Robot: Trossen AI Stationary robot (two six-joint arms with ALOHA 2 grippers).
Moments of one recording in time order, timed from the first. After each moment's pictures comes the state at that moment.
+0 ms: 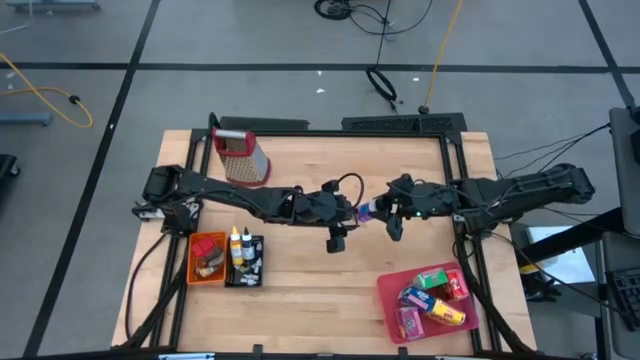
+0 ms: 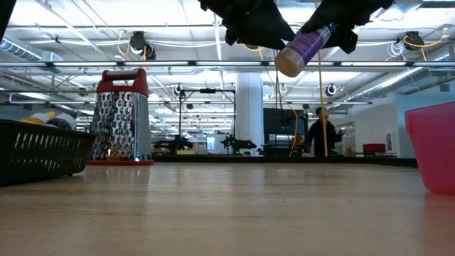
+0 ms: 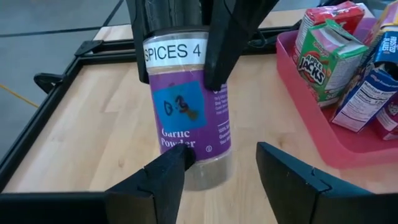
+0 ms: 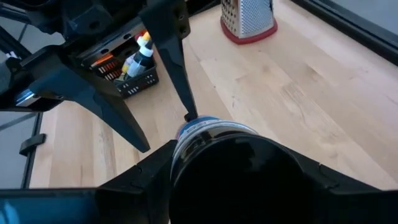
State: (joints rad) left arm -0.09 1.83 1.46 -0.17 -0.21 0.02; right arm 0.15 1.01 0.85 -0.38 0.24 0.49
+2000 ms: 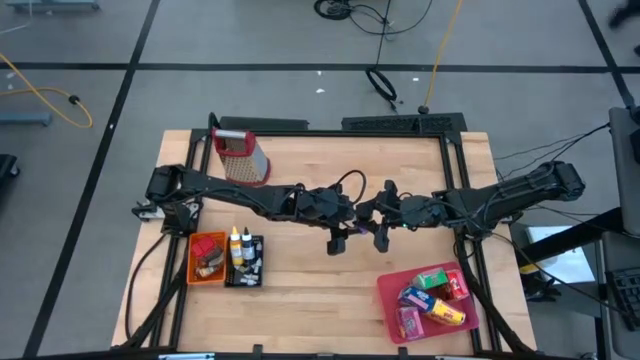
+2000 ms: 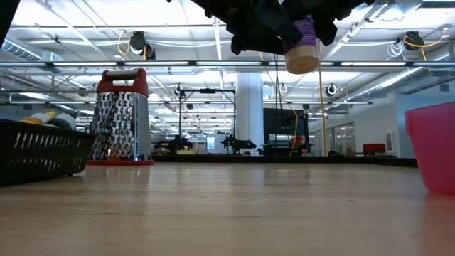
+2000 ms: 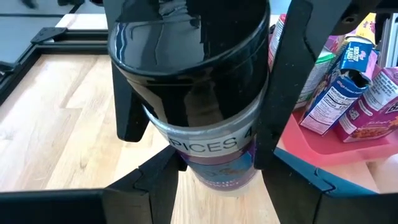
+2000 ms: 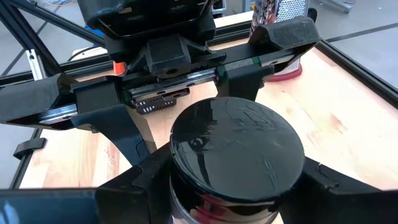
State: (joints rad) left arm -0.07 1.83 1.45 -0.12 -0.07 -0.03; right arm 0.23 1.18 0.85 -0.15 0.32 0.35
